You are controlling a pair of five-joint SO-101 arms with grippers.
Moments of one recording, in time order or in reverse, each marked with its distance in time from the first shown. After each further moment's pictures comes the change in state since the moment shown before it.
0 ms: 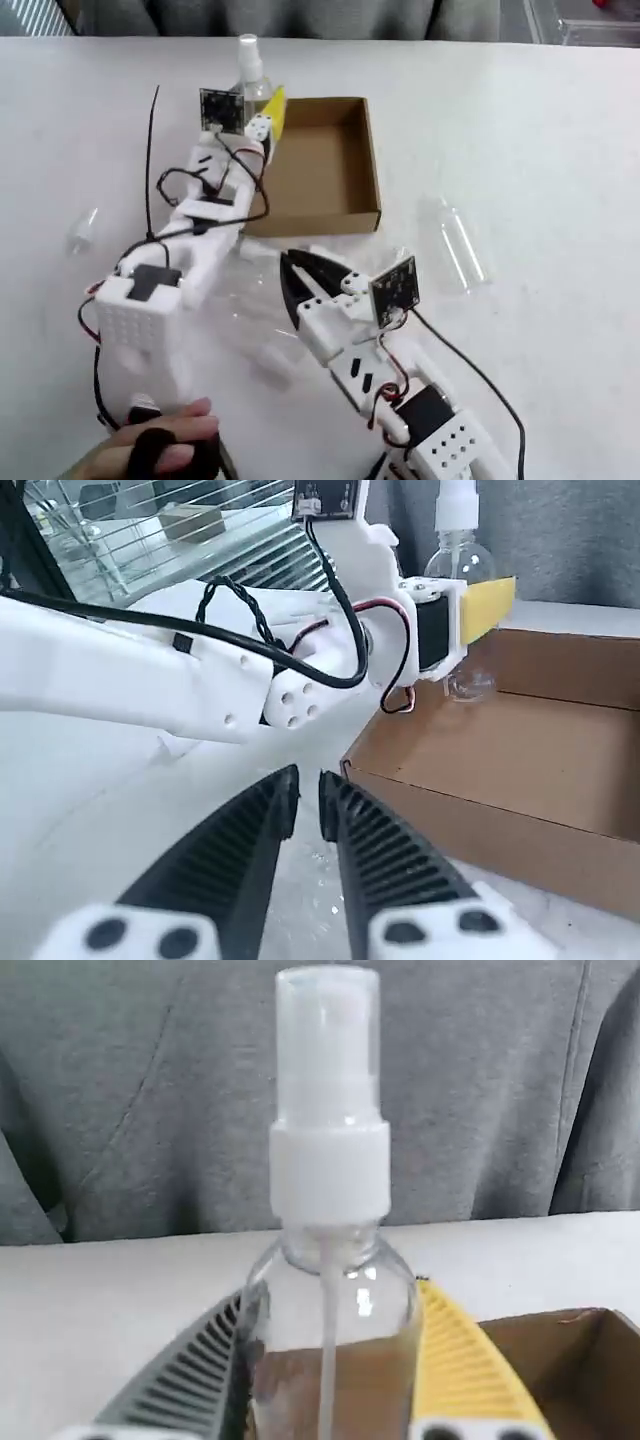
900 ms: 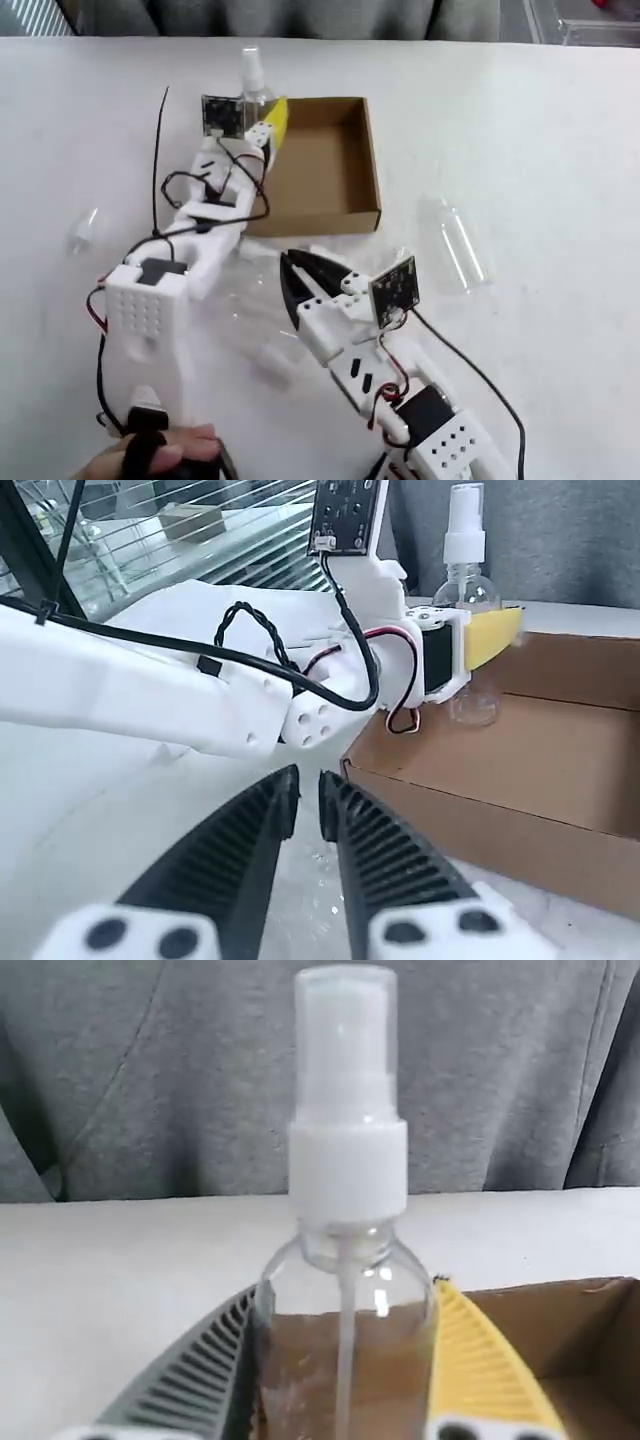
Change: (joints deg) left arm -0.5 6.4 -4.0 0.0 1.5; right arm 0.0 0.0 0.3 0.0 0.0
